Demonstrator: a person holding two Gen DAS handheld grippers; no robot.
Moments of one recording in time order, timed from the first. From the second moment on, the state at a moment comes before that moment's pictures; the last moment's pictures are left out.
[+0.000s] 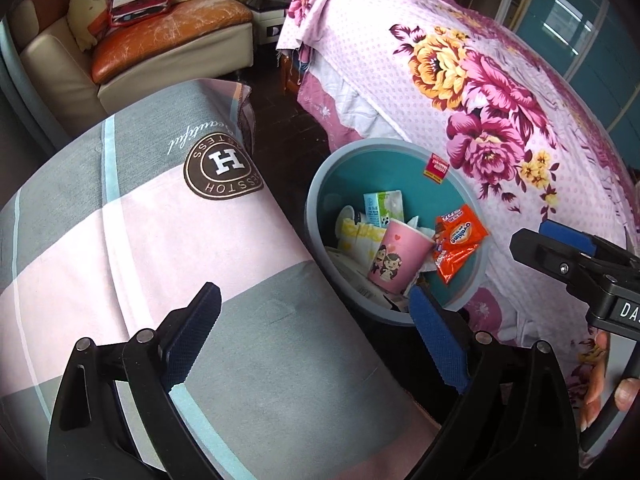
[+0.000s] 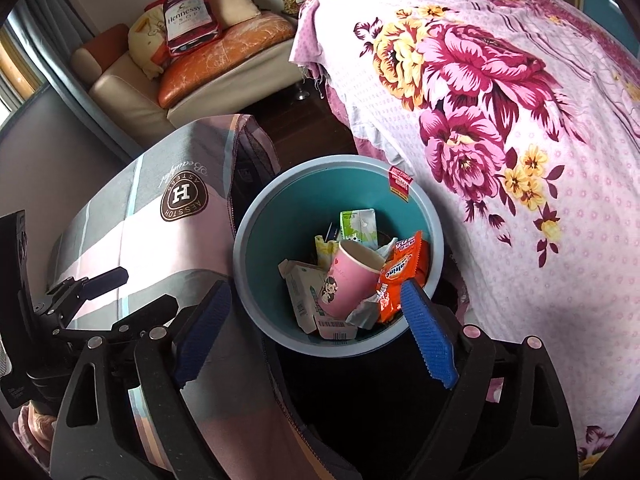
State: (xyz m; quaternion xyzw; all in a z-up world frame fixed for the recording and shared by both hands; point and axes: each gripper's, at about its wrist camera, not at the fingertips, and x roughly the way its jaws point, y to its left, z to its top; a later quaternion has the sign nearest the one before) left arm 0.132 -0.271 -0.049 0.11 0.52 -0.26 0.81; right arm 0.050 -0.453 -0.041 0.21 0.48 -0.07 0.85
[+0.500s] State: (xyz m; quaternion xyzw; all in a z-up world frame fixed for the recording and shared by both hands) left arm 0.103 -0.197 -0.008 0.08 0.49 -0.20 0.85; right arm 0.023 -0.384 -0.014 0.15 0.51 -0.05 0.85
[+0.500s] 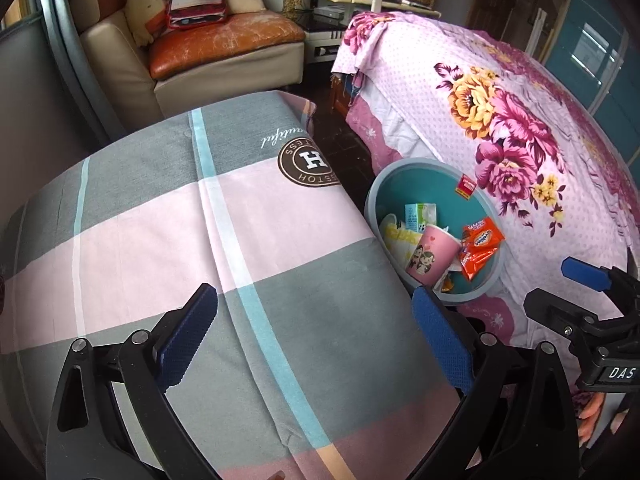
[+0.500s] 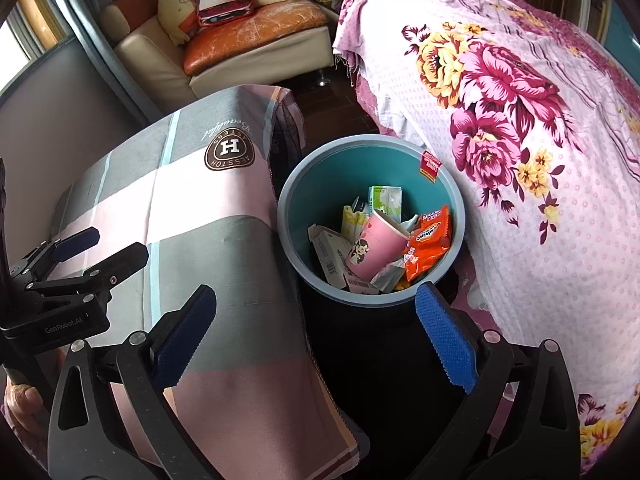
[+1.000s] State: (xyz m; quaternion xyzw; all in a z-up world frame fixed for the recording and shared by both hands) left arm 0.076 -0.140 0.007 0.04 0.48 -0.18 0.86; right arm -0.015 -0.337 0.009 0.11 0.49 -0.06 0.86
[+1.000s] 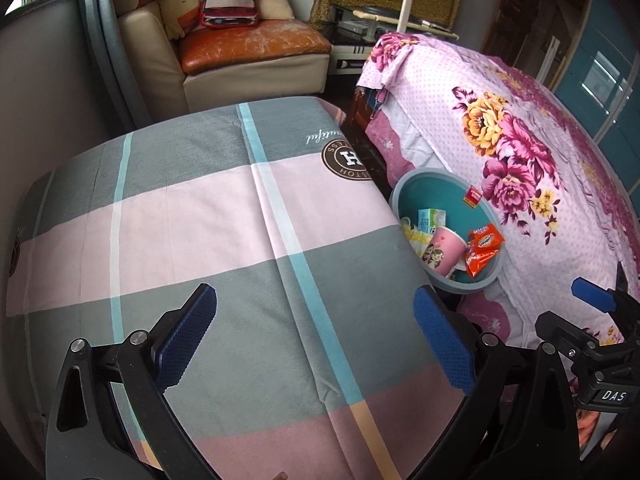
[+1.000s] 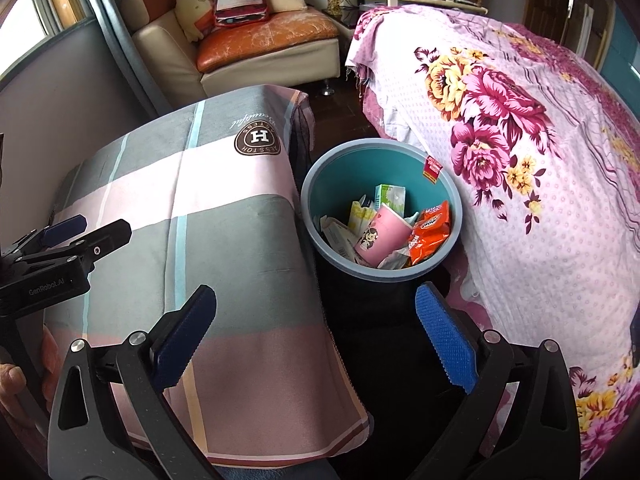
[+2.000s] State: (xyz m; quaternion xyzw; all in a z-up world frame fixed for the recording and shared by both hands) left arm 0.061 -0.118 -0.006 0.04 0.48 -0.15 0.86; right arm -0.020 -0.325 0.000 0.11 0.50 -0.07 0.86
